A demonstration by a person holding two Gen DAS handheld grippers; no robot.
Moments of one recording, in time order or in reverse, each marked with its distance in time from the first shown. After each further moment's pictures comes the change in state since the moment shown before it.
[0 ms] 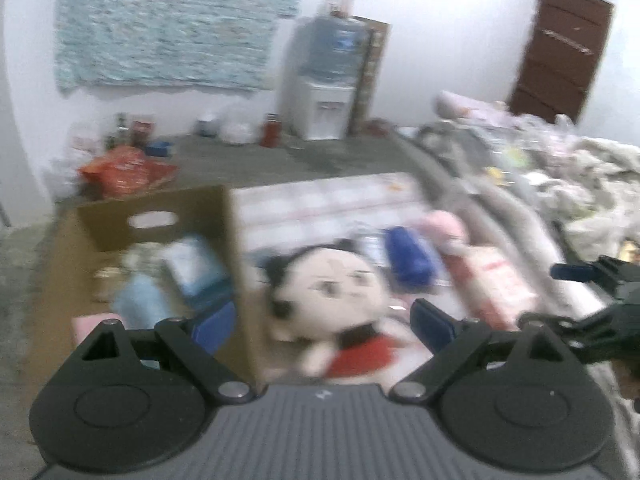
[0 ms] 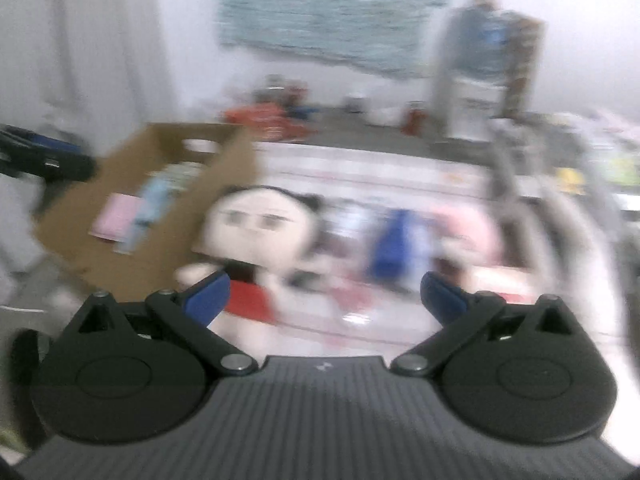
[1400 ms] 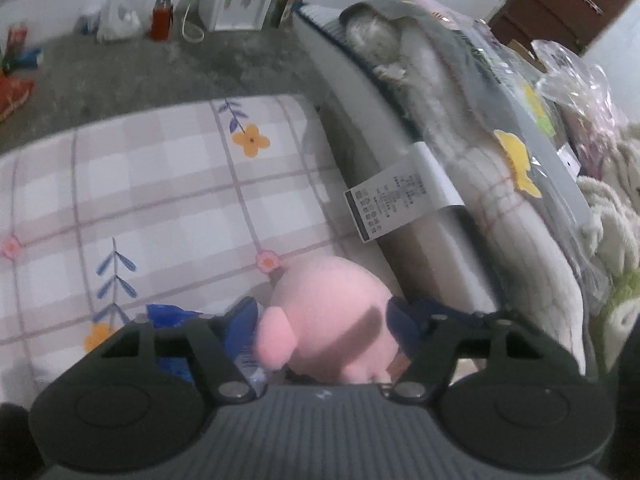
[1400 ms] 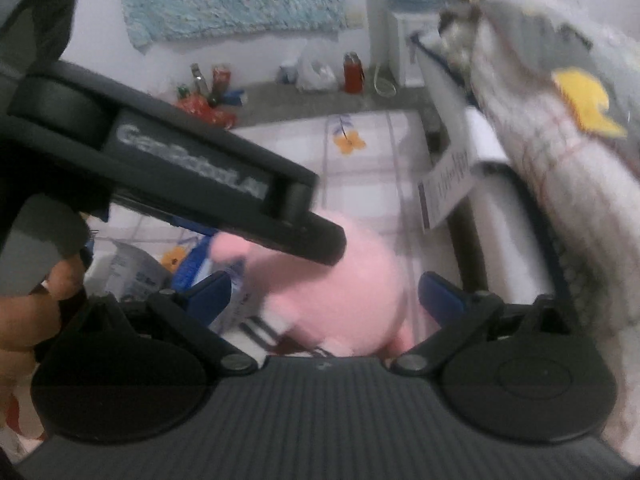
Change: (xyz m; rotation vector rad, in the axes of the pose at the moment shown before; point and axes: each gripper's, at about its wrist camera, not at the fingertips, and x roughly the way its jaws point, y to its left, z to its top) left arm 0.396 -0.138 0.121 -0.089 0.356 -0.203; right arm 0.291 -0.213 0.019 0.230 0.108 0.019
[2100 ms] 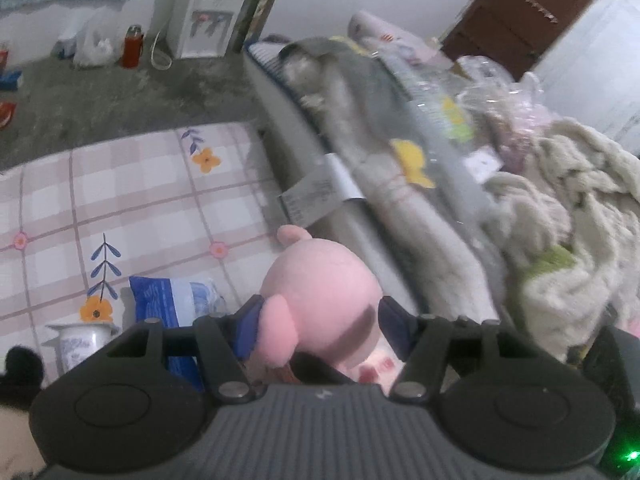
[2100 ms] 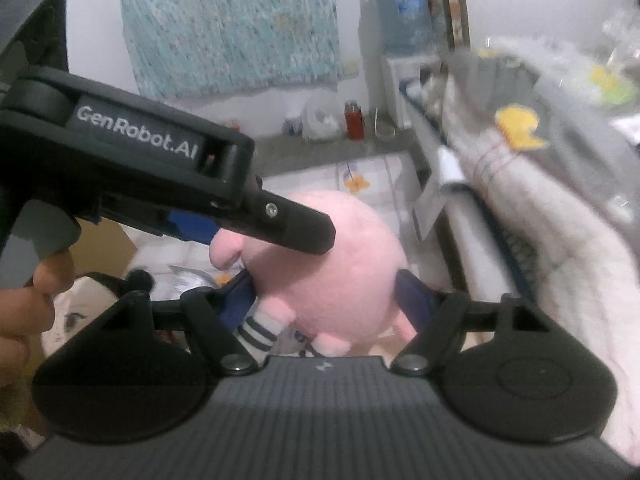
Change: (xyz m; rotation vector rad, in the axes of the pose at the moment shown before) left arm -0.089 -0.039 -0.038 0.065 -0.089 -0.095; right arm -0.097 0.015 -0.032 0.049 -0.193 0.034
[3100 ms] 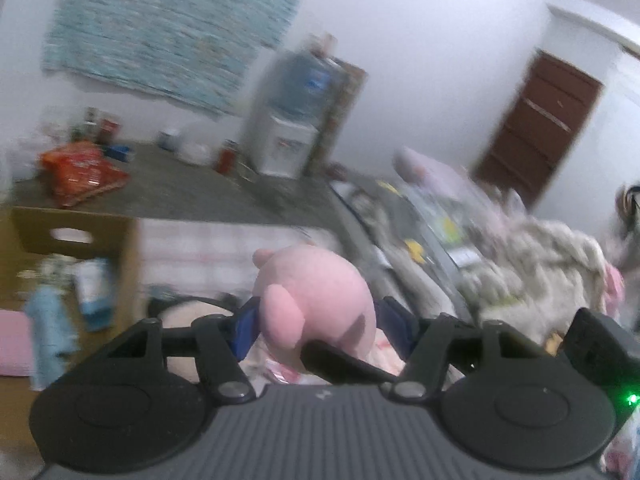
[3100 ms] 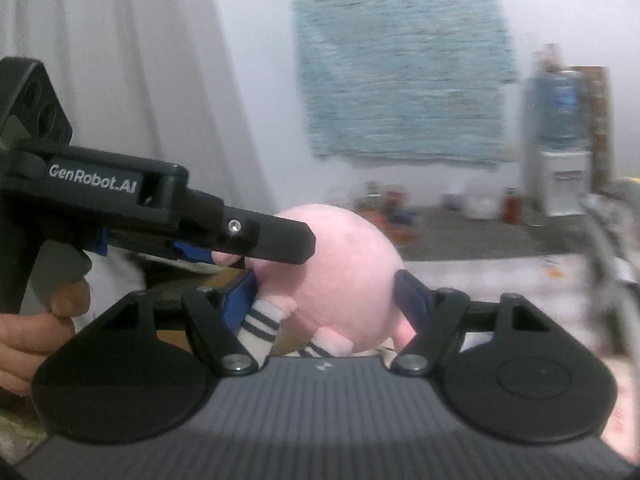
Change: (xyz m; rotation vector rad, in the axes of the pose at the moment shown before) left arm -0.309 0.022 -0.148 -0.111 -0.411 0.175; right arm -0.189 0.223 -0.002 -0.187 -0.165 0.444
